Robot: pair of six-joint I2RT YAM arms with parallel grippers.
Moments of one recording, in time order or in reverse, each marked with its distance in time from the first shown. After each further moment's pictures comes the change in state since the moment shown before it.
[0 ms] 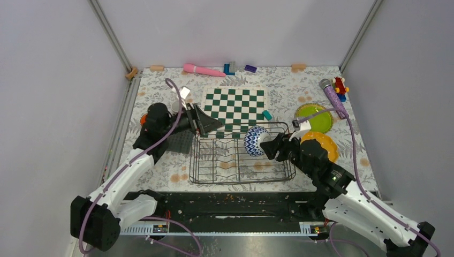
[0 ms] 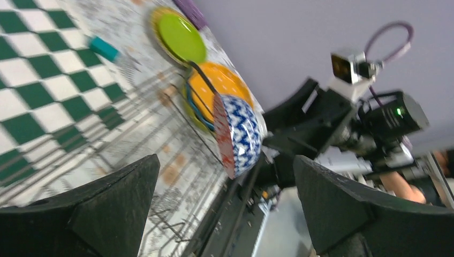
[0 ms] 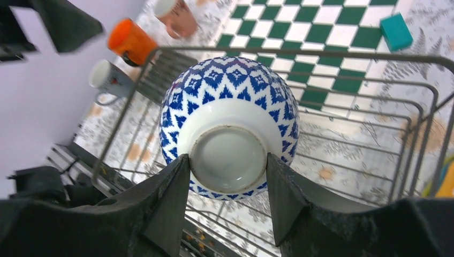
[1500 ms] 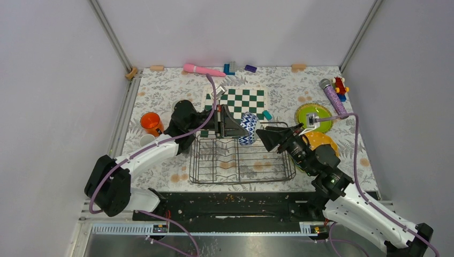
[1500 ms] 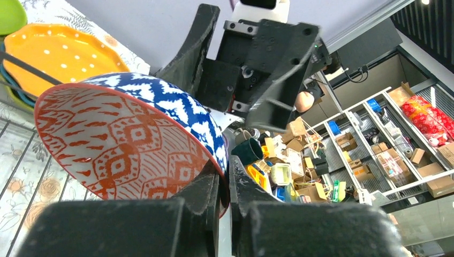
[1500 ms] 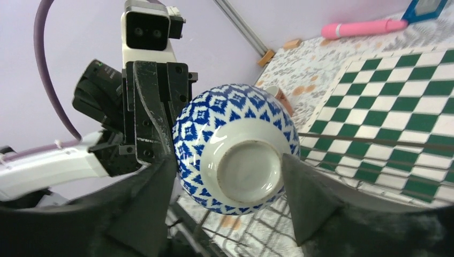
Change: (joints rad) left arm -0.304 0.356 0.097 0.601 0.291 -0.323; right arm -0.001 -0.061 -0.100 0.517 -0.047 0.166
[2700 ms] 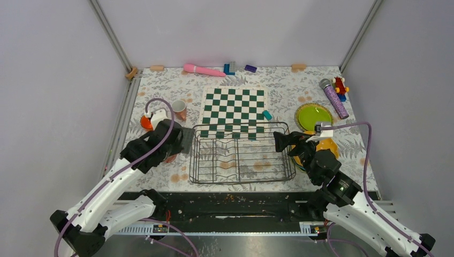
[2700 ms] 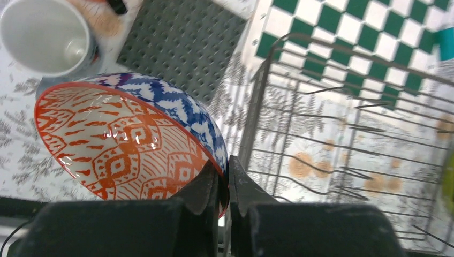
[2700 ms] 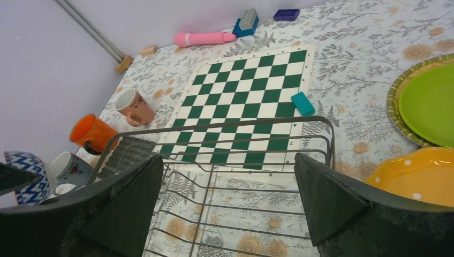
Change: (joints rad) left arm -0.003 -0.473 0.120 -1.676 -1.438 0.262; right arm -0.001 -0.144 -0.017 -0.348 0.375 -0.254
